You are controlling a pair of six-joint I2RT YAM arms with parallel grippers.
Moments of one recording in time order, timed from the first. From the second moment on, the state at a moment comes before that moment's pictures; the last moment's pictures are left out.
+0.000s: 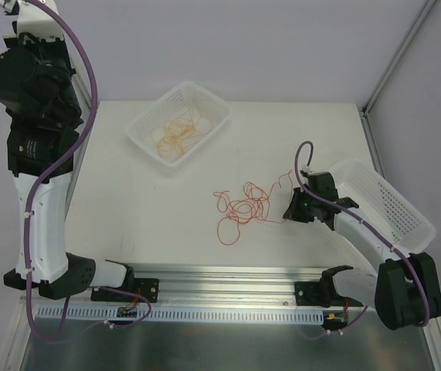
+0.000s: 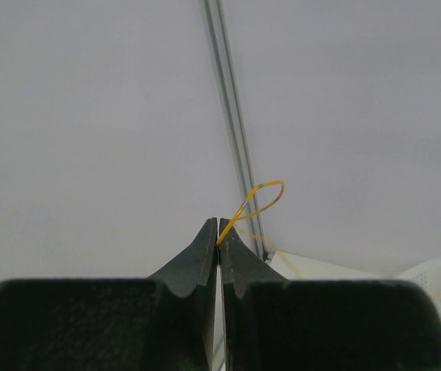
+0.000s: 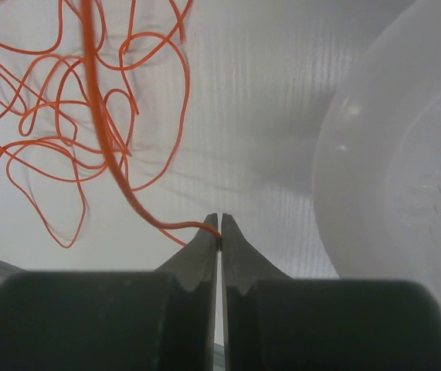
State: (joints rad) left arm -0.23 1.37 2.20 -0.49 -0.68 0.42; right arm 0.29 1.14 0.59 -0.42 -0.20 0.44
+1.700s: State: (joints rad) left arm -0.19 2.06 1.94 -0.42 -0.08 -0.08; right arm 0.40 1.16 0.92 -0.63 -0.40 0.24
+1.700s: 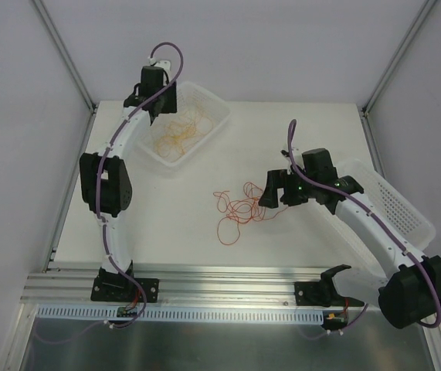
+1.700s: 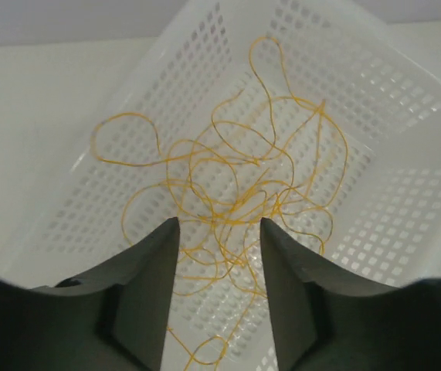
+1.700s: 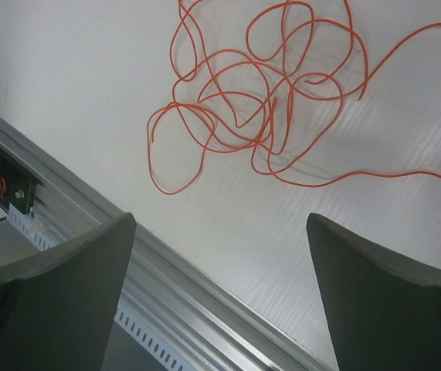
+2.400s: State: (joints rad) left arm -0.55 1.44 1.29 -0.37 0.18 -0.15; right arm 0.40 1.23 0.95 -0.66 -0.27 0.28
